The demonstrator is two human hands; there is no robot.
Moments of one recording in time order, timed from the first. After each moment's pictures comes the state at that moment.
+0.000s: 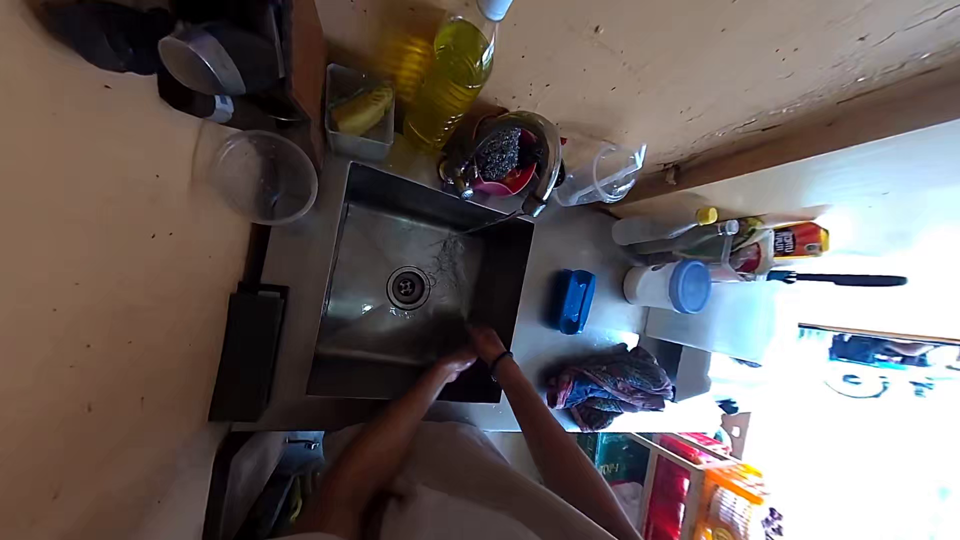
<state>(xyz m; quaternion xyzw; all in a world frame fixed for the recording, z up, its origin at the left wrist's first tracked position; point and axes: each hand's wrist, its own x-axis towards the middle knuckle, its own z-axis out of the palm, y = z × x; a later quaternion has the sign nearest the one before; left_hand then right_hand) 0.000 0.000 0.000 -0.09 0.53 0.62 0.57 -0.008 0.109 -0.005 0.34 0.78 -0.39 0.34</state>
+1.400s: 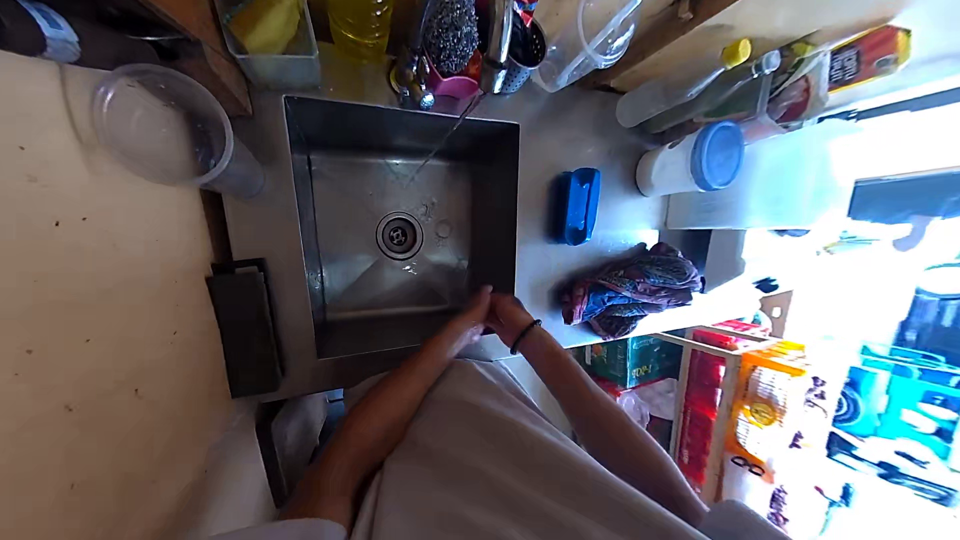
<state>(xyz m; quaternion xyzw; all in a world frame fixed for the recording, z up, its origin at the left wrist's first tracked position) 0.035 0.009 0.010 -0.19 0.46 0.65 0.58 0.055 0.092 0.048 0.54 0.55 -0.59 0.23</state>
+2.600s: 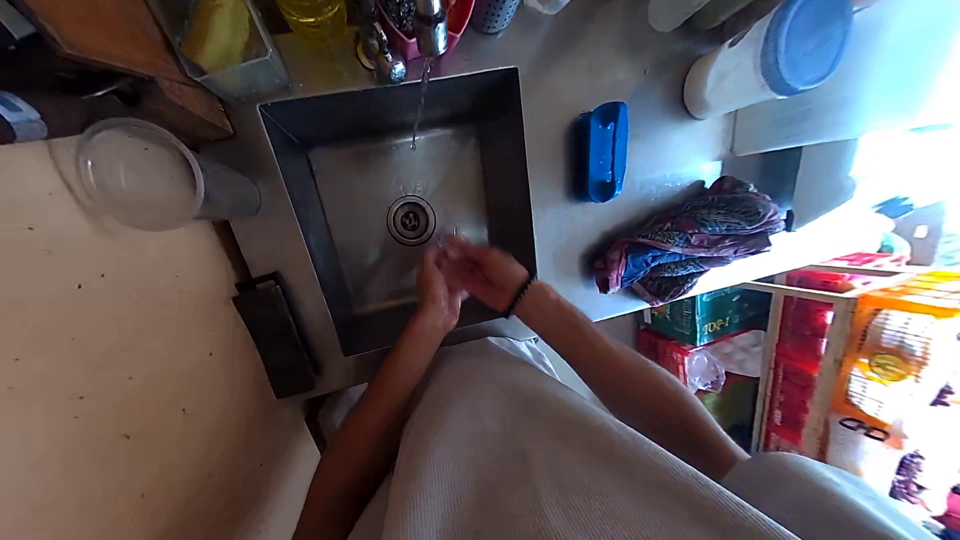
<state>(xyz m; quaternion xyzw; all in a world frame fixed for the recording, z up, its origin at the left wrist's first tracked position) -0.020 -0.059 0.069 -0.31 0.49 0.70 0.42 -0.002 0.061 0.065 0.44 0.40 -0.77 0.25</state>
